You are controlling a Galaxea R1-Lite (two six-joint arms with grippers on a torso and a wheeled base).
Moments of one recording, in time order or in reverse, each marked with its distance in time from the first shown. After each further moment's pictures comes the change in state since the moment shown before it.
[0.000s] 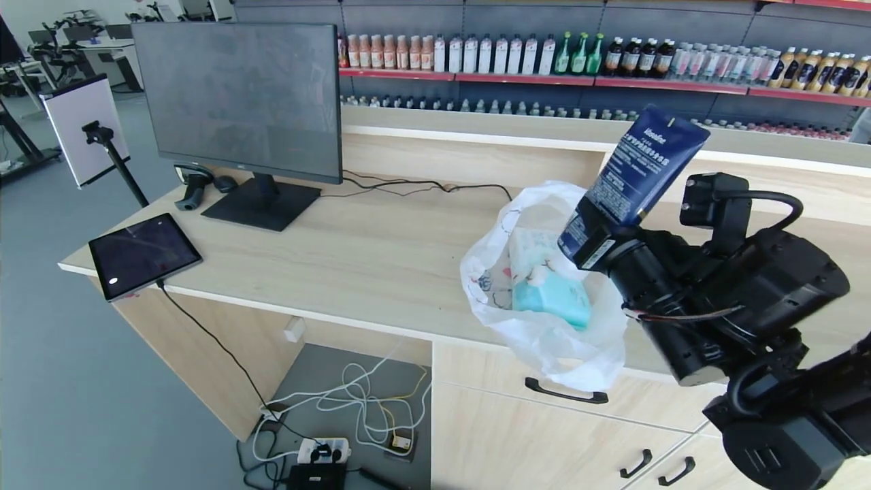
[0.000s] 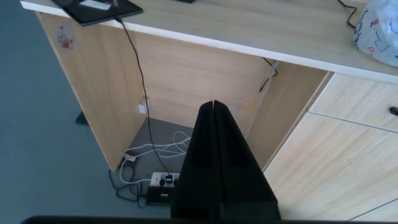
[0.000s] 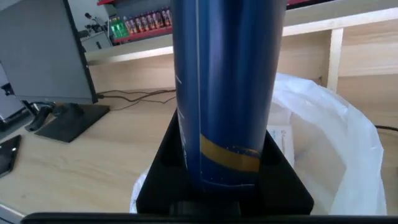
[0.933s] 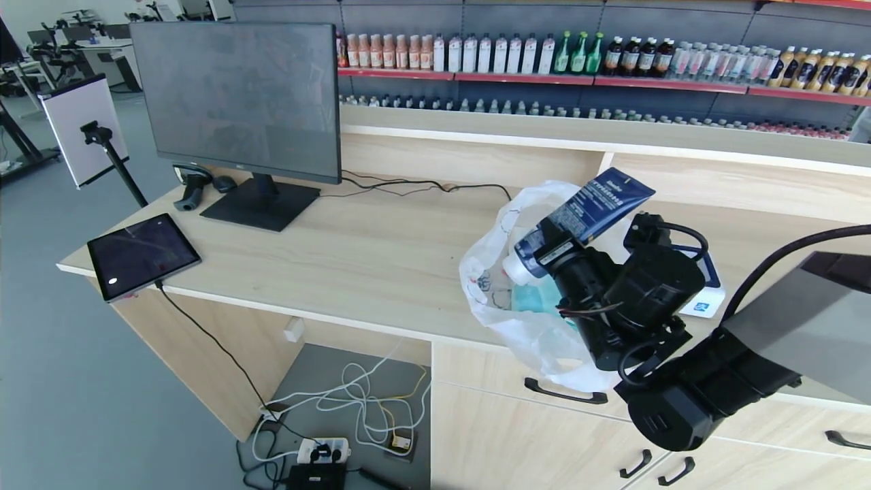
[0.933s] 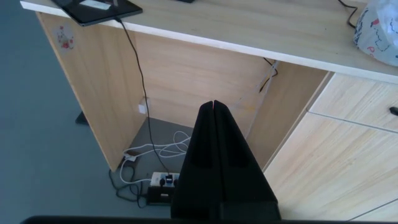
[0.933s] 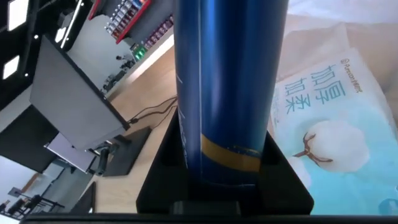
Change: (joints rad) left arm 0.000 0.000 0.000 0.000 0.000 0.000; right arm -0.004 0.246 -0.184 0.005 -0.038 0.512
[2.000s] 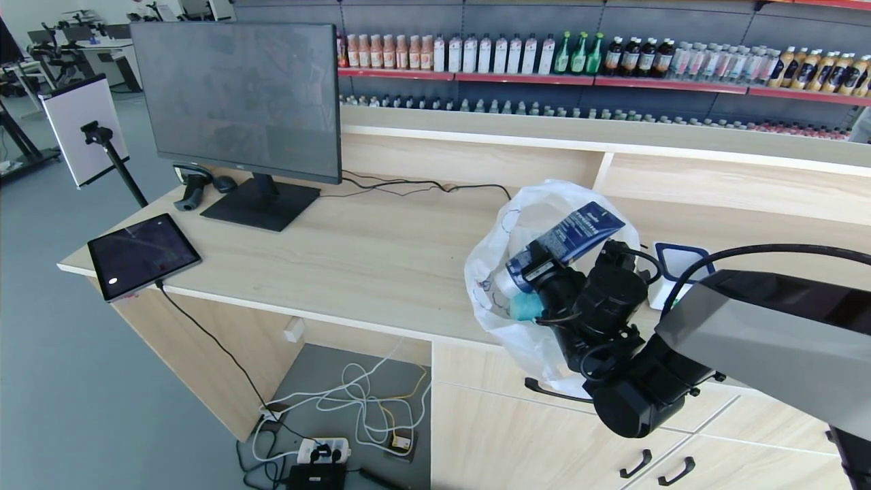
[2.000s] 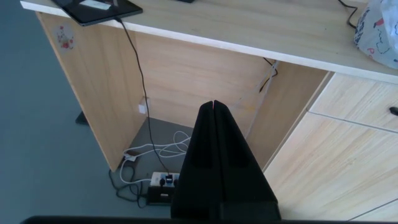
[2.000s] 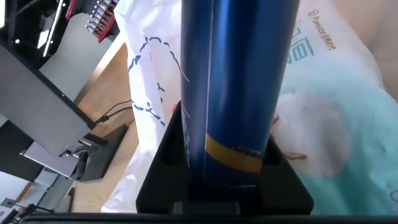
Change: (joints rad) left arm 0.000 0.000 0.000 0.000 0.000 0.000; right arm -0.057 0.196 -0.115 -0.004 0.001 0.061
